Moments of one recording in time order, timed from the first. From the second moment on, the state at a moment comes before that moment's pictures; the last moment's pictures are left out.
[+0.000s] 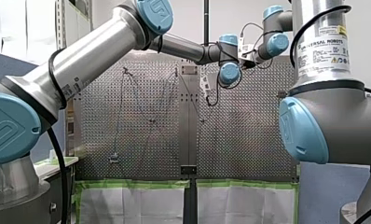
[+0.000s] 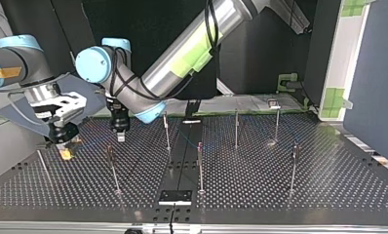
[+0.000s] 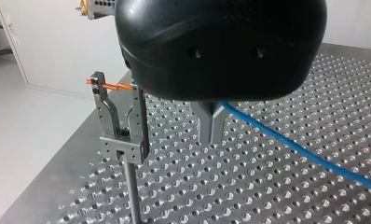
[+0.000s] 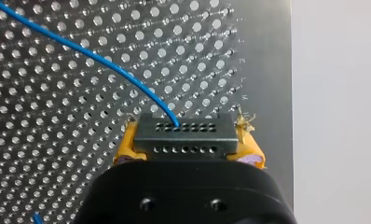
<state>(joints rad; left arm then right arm) -0.83 -2.37 -0.78 -3.07 -2.29 -1.79 1.77 -1.37 1.43 -0.02 1.21 1.72</state>
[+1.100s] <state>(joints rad) -0.72 -2.36 -0.78 -2.97 -2.24 -1.76 1.78 -1.34 1.44 -0.06 1.16 1.72</state>
